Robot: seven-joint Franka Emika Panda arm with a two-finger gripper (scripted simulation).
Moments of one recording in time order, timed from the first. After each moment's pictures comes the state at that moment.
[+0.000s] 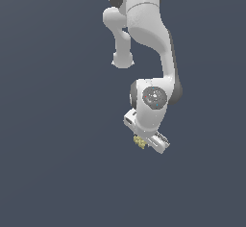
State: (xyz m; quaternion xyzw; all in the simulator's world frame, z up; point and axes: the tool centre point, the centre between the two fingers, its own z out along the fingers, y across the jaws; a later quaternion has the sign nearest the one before) arm 0.075 0.086 0.067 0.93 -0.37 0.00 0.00
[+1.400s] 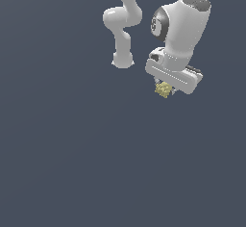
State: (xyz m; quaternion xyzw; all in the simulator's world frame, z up) arm -0.077 0.176 0.239 0.93 -0.37 0.00 0.00
